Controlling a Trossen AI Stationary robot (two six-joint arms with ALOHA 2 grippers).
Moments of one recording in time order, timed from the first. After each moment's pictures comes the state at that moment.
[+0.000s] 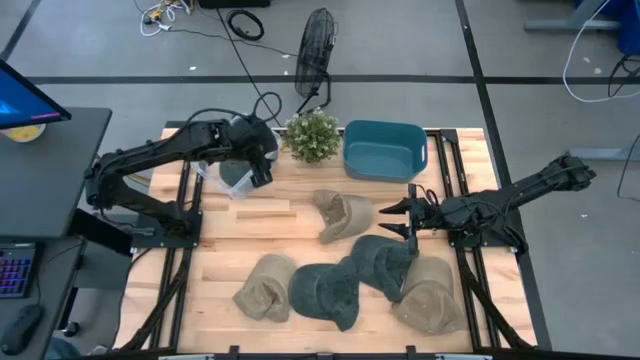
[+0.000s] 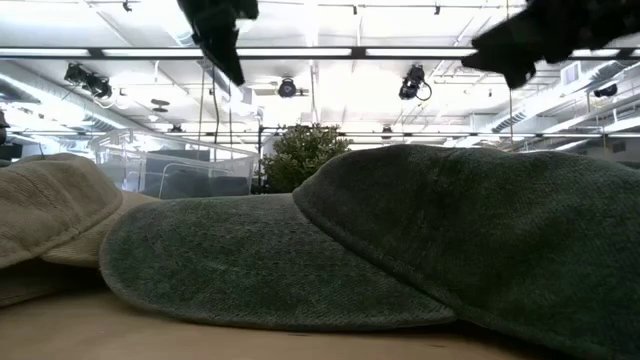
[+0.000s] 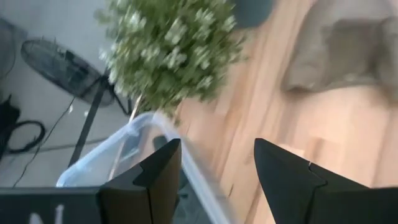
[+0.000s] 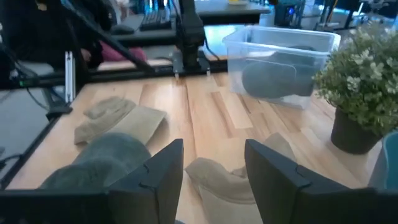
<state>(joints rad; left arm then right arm) 0.30 1.34 1.39 -0.98 -0.29 0.15 0.33 0.76 0.41 0.08 0.39 0.14</state>
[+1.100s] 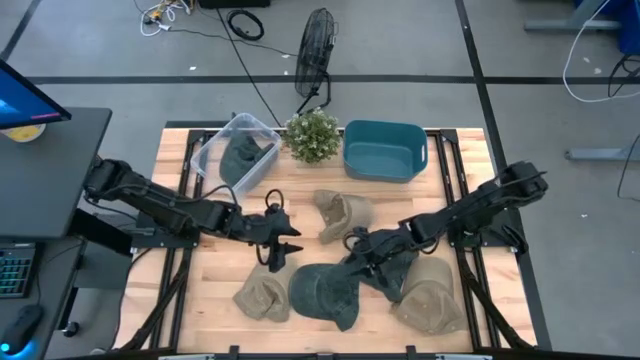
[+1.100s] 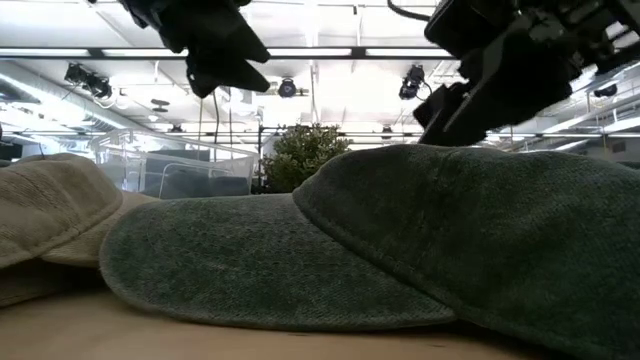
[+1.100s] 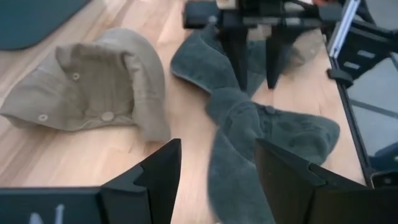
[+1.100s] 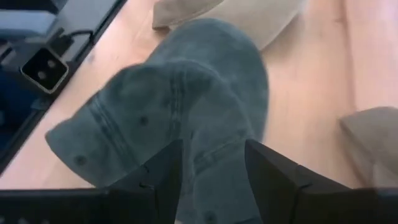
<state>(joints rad) -0.29 1.33 0.83 -0.08 -0.25 -0.45 0.33 1.56 0.69 0.21 -0.07 0.12</state>
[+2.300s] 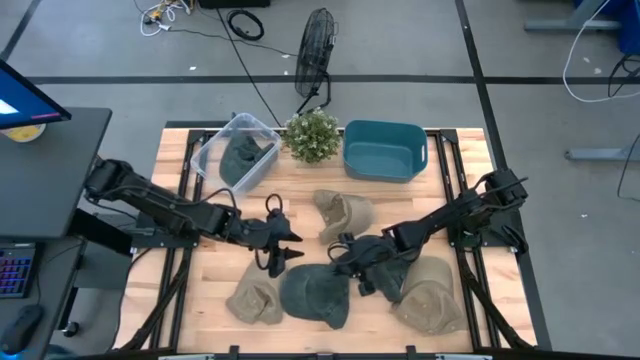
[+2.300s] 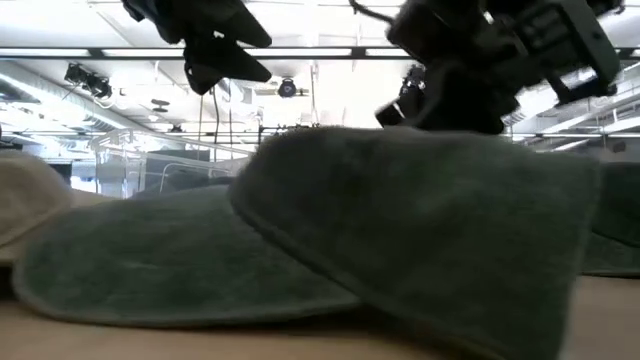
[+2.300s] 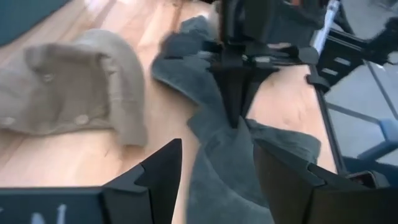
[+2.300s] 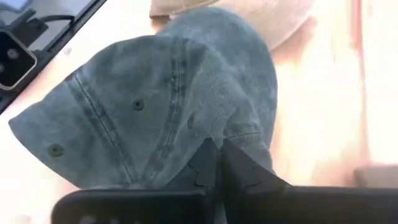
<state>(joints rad) -0.33 1.35 0.83 -0.03 -0.23 -0.48 0.34 1.73 0.86 0.18 -0.03 -0.01</state>
